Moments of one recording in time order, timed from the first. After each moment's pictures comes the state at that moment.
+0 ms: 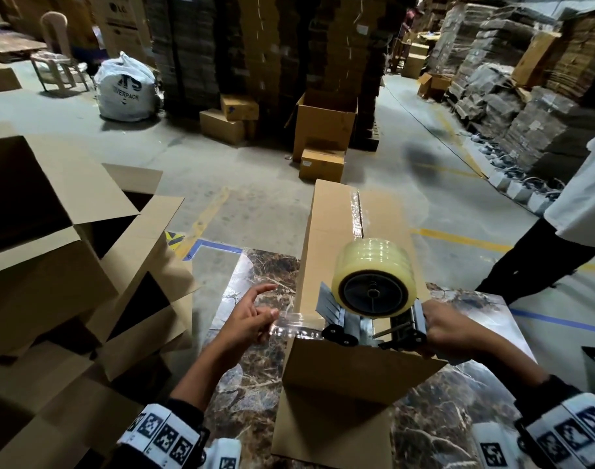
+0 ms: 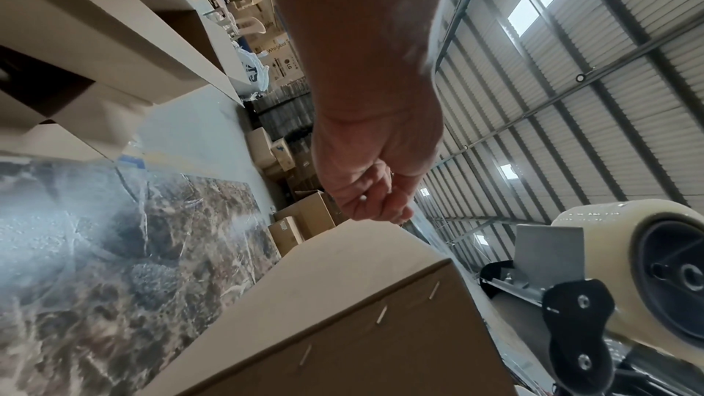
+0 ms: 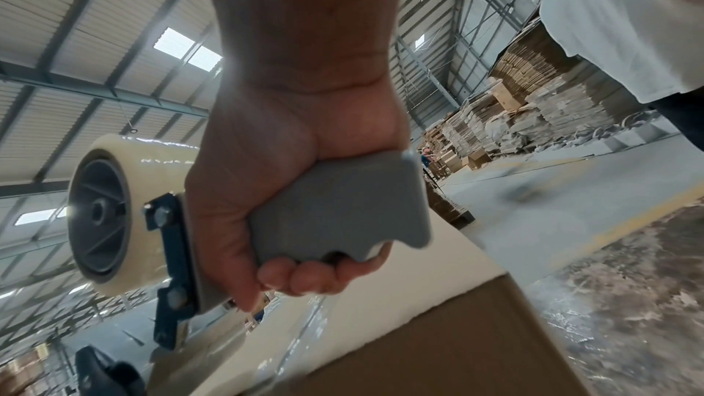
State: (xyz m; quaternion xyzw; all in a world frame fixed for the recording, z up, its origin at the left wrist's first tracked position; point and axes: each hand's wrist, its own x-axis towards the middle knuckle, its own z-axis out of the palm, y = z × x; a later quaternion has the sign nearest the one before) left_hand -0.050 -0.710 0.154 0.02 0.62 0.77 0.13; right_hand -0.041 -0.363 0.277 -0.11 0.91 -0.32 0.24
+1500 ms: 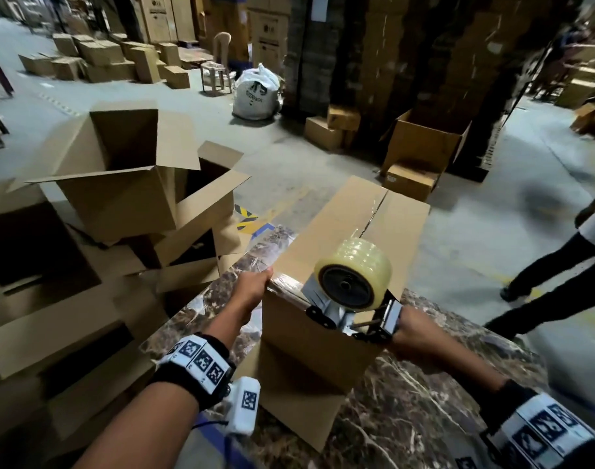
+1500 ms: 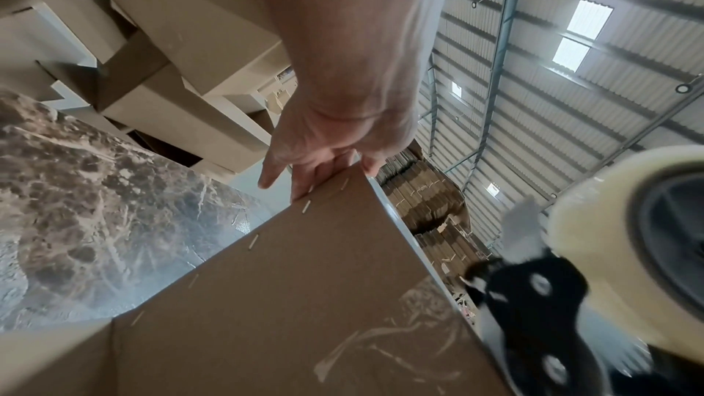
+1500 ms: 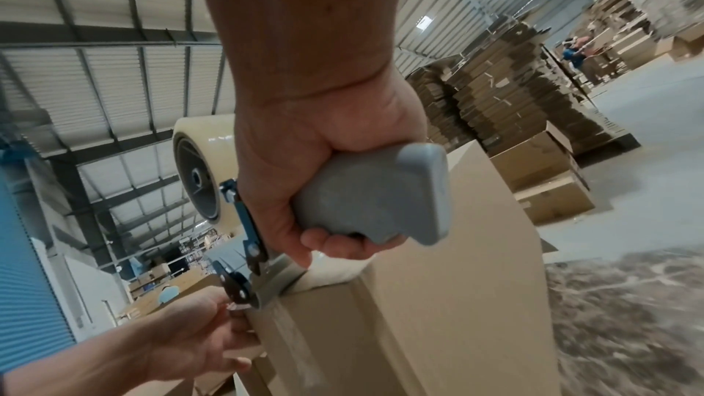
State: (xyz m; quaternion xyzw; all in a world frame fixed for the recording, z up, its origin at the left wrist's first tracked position) left_hand -0.020 -0.583 0.145 -0.37 0.68 0.63 -0.08; right_hand -0.039 -0.271 0.260 -0.20 0.90 -0.30 0.24
